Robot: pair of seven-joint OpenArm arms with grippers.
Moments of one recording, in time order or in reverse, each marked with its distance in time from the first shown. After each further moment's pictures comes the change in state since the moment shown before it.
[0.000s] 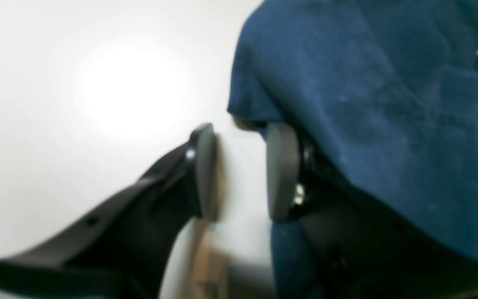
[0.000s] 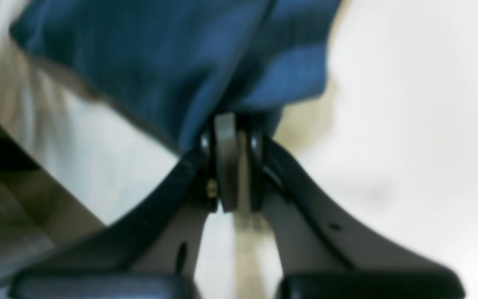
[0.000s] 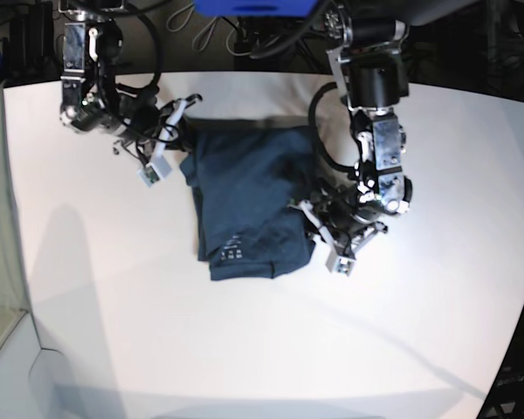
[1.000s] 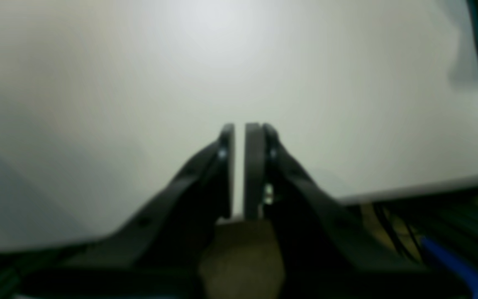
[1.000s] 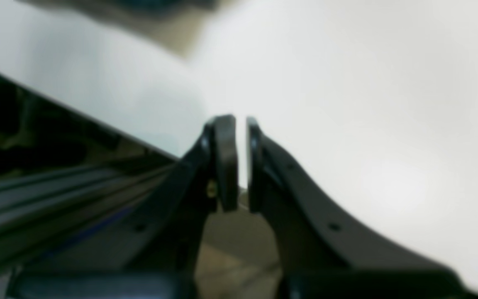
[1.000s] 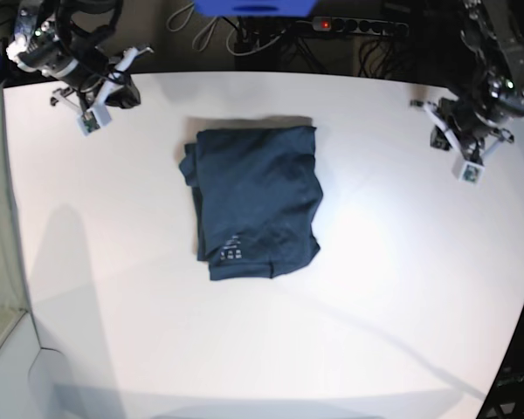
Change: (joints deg) left arm 35.7 -20.3 -9.6 46.9 -28.9 -0.3 27.0; right arm -20.5 1.1 15.5 20.5 0.1 0.0 -0.3
